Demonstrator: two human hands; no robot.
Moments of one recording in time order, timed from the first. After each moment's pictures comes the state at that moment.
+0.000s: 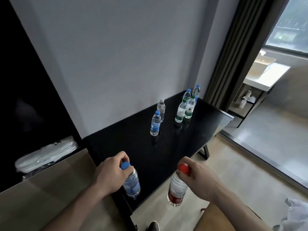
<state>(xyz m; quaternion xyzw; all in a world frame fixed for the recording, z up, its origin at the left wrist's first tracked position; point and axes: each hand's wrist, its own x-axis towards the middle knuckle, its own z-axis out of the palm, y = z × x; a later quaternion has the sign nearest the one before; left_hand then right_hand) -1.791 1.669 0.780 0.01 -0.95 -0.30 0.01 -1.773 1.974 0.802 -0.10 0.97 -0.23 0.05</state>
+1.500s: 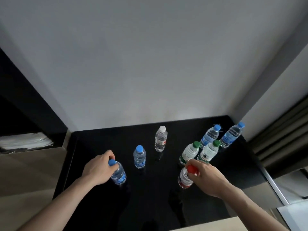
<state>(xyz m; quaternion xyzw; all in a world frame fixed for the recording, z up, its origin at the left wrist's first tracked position) -2.112 1.820 0.725 0.31 -0.93 -0.17 -0.08 -2.291 2.171 0.744 -0.34 0.90 -0.16 0.22</state>
